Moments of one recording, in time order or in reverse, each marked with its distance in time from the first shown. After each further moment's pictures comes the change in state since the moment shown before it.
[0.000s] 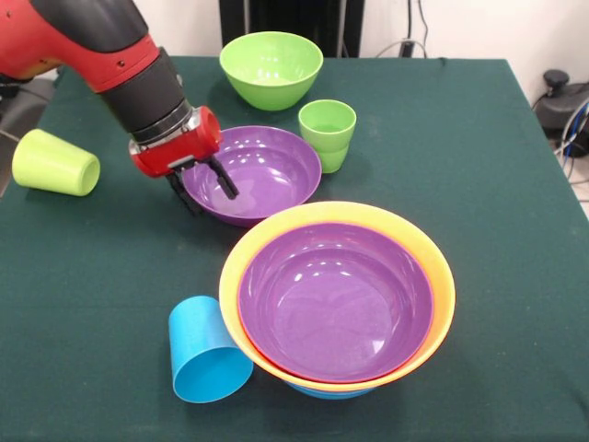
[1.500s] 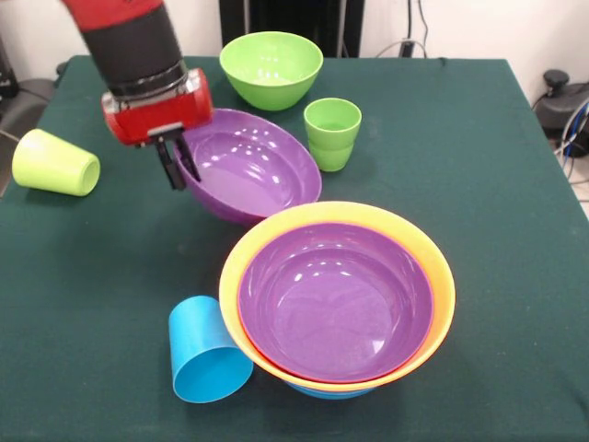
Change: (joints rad) arm 0.205 -0.317 -0.068 -0.008 0.019 0.029 0.000
